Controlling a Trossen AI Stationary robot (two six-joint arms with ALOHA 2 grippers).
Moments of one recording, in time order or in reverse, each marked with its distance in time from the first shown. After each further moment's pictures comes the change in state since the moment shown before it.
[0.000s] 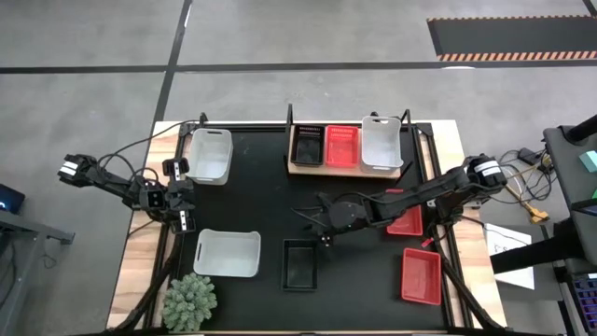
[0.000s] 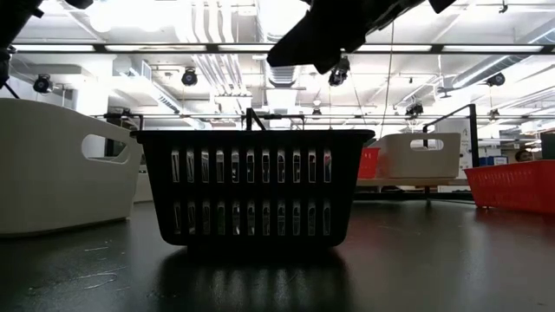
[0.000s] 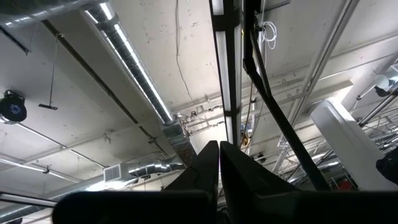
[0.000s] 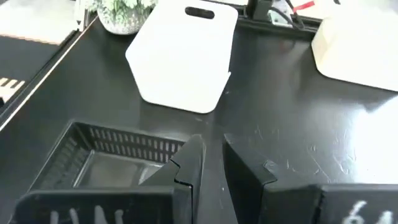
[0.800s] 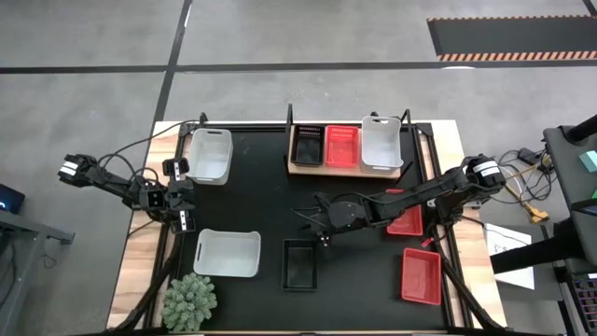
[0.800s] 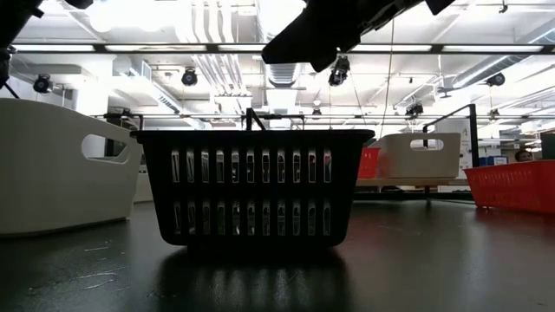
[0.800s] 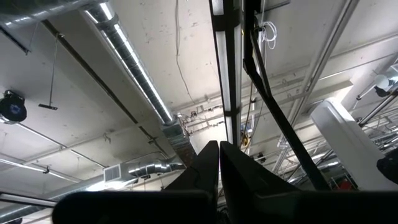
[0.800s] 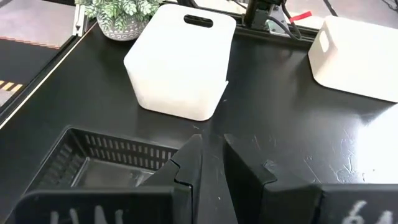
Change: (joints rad) left arm 0.000 0.000 0.000 0.000 0.000 0.000; right arm 0.000 0.012 0.000 0.039 0.002 -0.021
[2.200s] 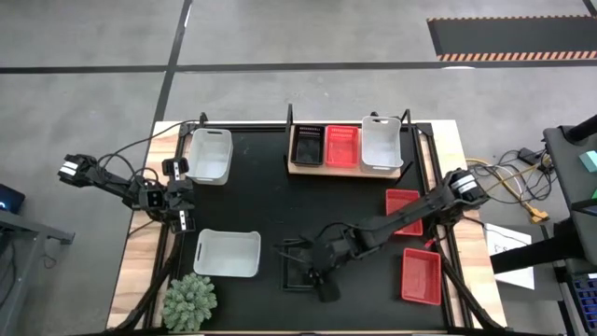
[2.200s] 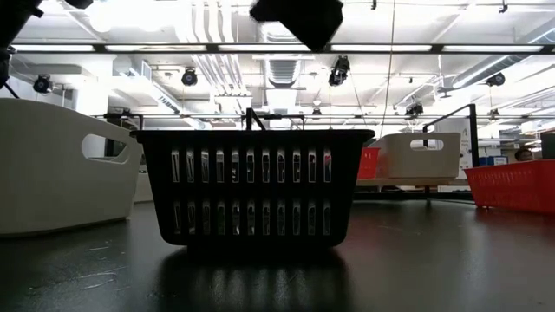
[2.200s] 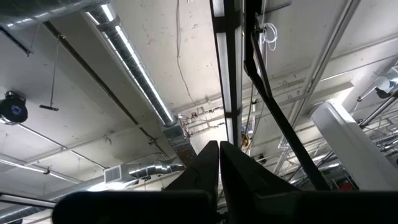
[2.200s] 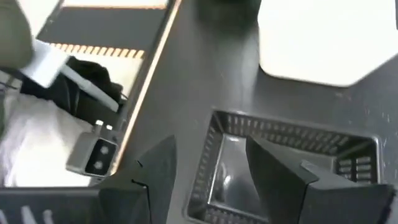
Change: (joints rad) left arm 0.000 0.000 0.000 0.007 0.000 0.000; right arm 0.174 0.209 0.387 -0.418 -0.166 0.302
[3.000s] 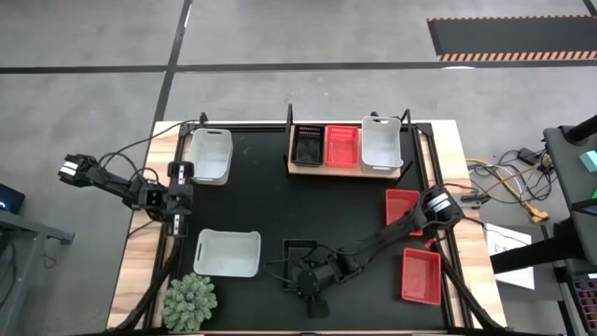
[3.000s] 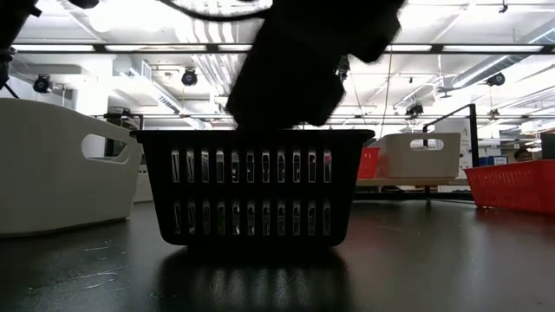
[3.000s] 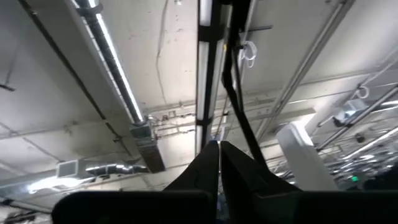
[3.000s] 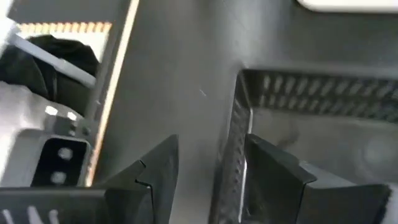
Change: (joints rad) left arm 0.000 0.003 -0.006 -0.008 0.091 -0.186; right arm 0.061 0.248 0.086 0.016 0.048 0.135
